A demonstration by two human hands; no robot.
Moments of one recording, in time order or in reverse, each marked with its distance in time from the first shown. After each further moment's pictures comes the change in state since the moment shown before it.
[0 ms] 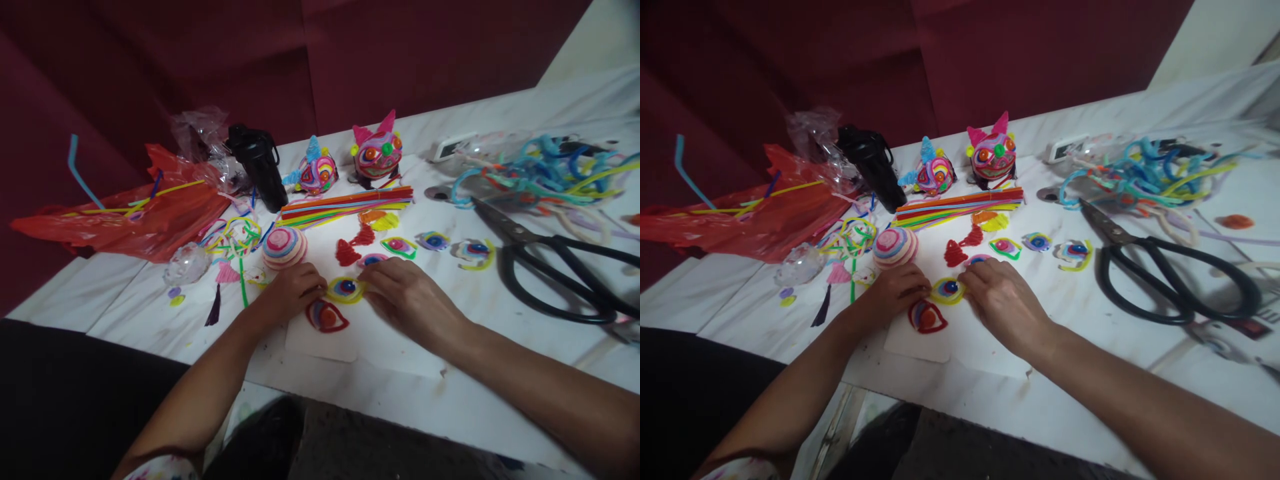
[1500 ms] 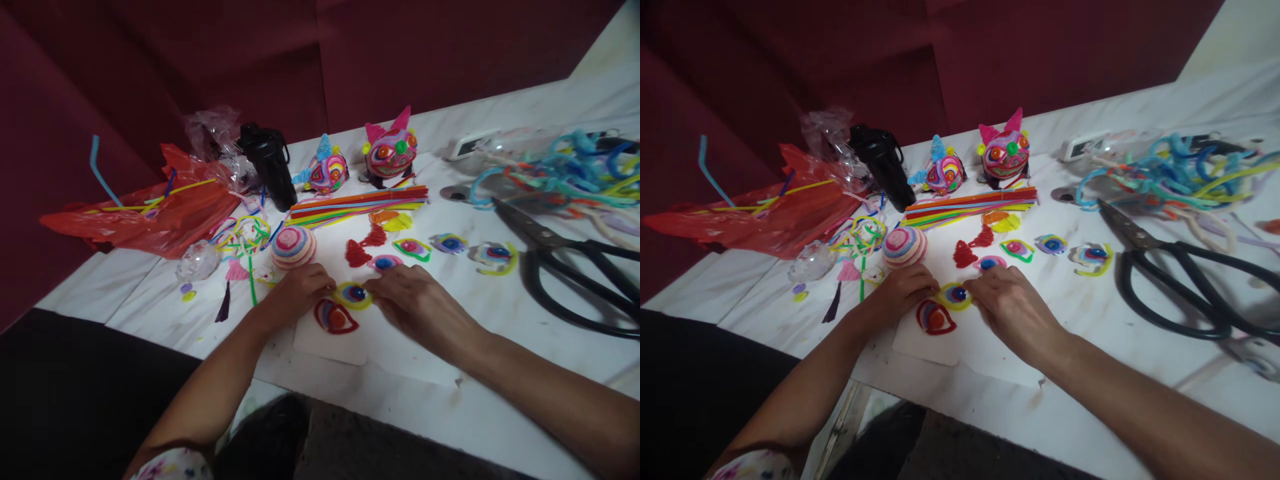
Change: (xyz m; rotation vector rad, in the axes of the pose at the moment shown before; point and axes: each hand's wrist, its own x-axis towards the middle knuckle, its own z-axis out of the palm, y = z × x) left_hand 0.000 0.006 -0.004 0.019 -0.015 -0.035; right_hand -0.003 0.002 0.004 0.078 -0.055 -0.004
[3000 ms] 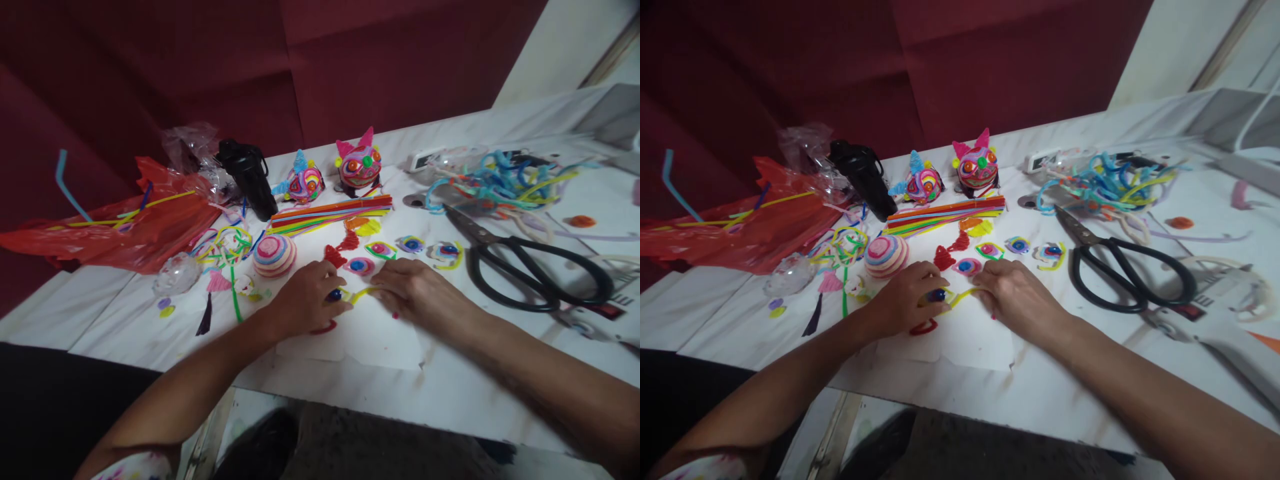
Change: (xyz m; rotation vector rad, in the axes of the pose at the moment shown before) left_hand 0.036 0.045 0.001 0.080 -0.015 0.024; right_hand -0.013 0.024 -0.031 -0.030 -0.097 0.065
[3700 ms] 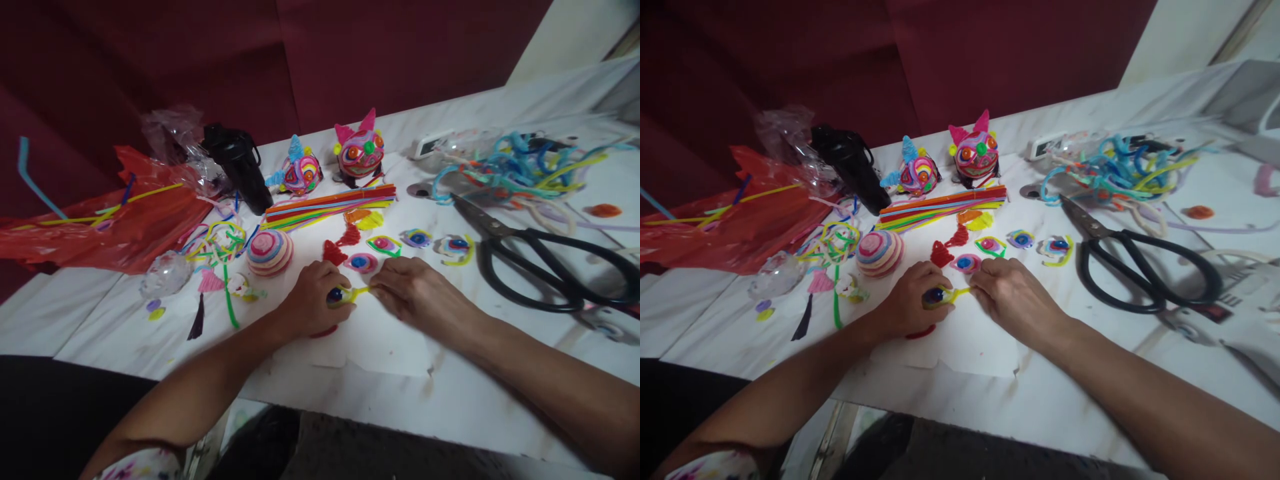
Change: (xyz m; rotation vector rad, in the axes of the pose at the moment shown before) left_hand 0.002 -0.013 0.037 -0.148 0.165 -0.078; right_hand 0.004 -0.004 0.011 0.015 0.054 0.018
